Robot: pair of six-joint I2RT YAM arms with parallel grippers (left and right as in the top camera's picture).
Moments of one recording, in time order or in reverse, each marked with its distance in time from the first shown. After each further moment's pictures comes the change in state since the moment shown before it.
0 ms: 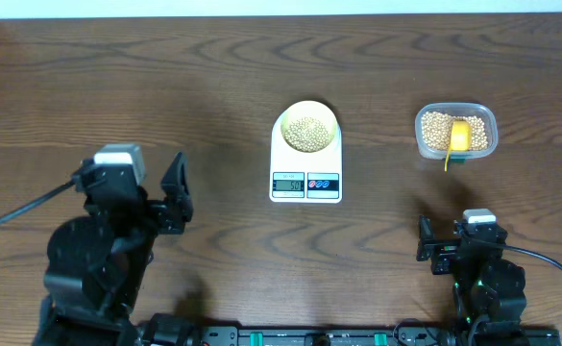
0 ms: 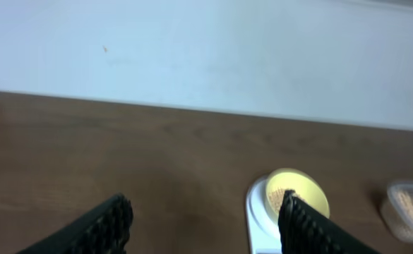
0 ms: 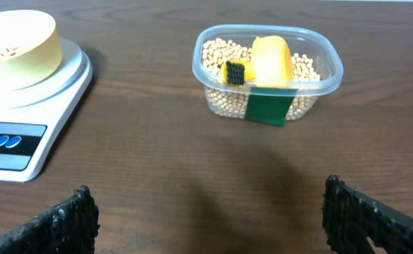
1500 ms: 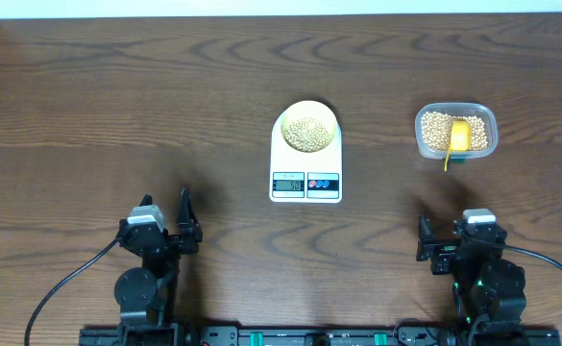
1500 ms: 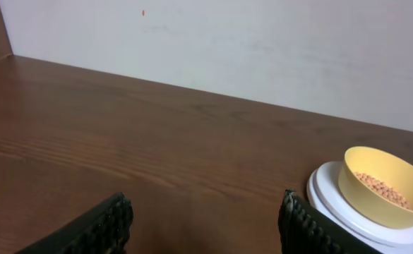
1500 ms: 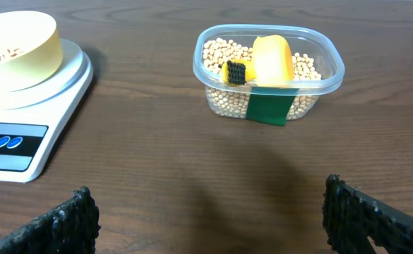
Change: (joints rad) left arm 0.214 -0.584 -0.934 0.513 0.097 -0.004; right arm 0.000 0.000 -0.001 0.000 -0.003 0.000
